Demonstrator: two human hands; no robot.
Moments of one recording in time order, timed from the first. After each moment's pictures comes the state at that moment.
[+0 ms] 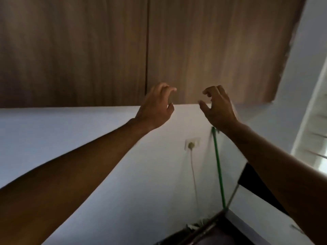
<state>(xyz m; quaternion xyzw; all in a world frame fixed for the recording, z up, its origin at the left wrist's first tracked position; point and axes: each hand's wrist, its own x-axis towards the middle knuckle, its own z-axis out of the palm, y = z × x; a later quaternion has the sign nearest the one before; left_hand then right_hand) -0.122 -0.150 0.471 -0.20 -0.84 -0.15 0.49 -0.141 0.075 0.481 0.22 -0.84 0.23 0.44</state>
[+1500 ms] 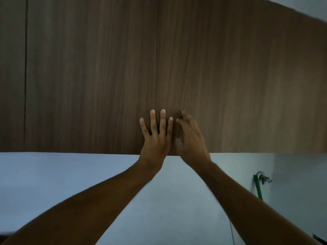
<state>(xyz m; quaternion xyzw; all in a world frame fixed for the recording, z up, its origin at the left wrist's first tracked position) -0.107 -0.232 0.491 0.10 -0.84 0.23 0.48 -0.128 -0.098 0.514 0.38 -0.78 0.32 0.38</state>
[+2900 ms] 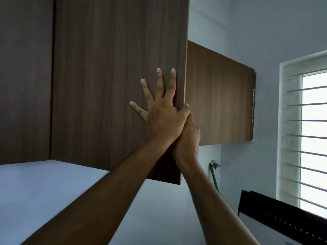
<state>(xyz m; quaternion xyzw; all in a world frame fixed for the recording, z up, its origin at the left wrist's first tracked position) 0.157 -0.172 0.604 -0.10 -0.78 -0.24 0.58 0.153 -0.112 0.551 0.22 -0.63 0.57 0.48</state>
